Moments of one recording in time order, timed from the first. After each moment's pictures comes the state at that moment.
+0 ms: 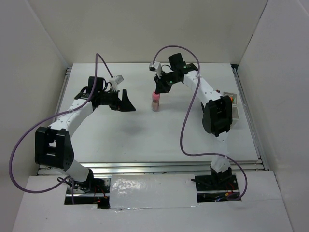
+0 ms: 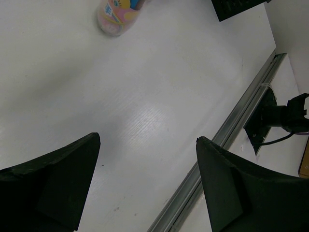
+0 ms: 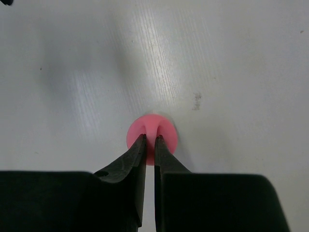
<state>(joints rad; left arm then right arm) -0.14 1.53 1.16 -0.42 0.79 -0.12 0.38 2.16 2.02 -0.80 -0.69 -0.63</state>
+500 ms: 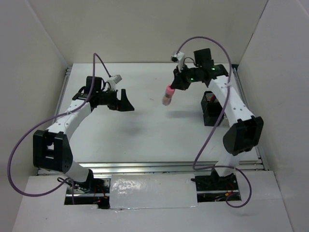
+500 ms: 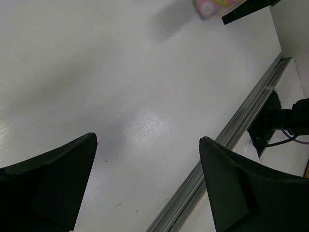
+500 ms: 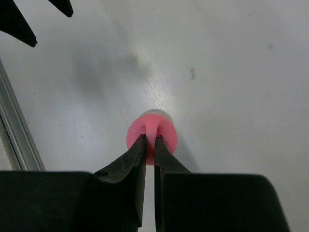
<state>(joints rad) -0.13 1.51 1.16 -0.44 0.77 -0.11 0.29 1.77 1.79 -0.80 -0.69 -0.47</state>
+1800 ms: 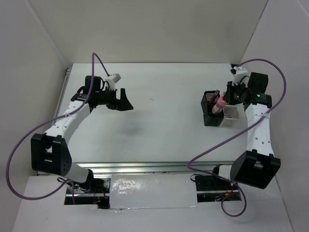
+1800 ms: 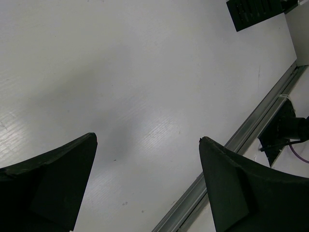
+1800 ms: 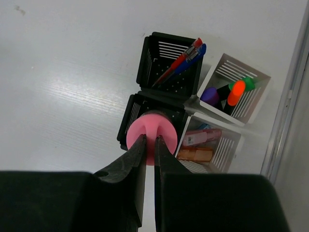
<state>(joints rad) -0.14 1.46 1.16 -0.45 0.69 -0.11 -0.31 1.27 1.27 -0.71 -0.45 -0.35</state>
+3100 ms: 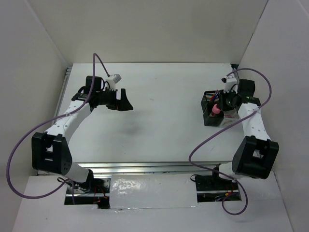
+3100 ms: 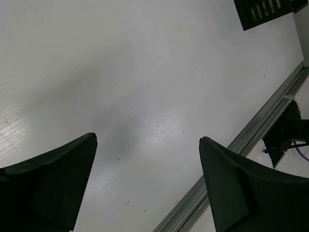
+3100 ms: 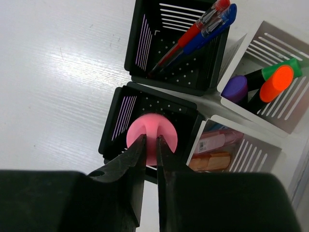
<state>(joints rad) -0.15 1.47 1.16 -0.45 0.67 -0.11 -0.27 1.39 1.10 -0.56 -0.40 -0.35</state>
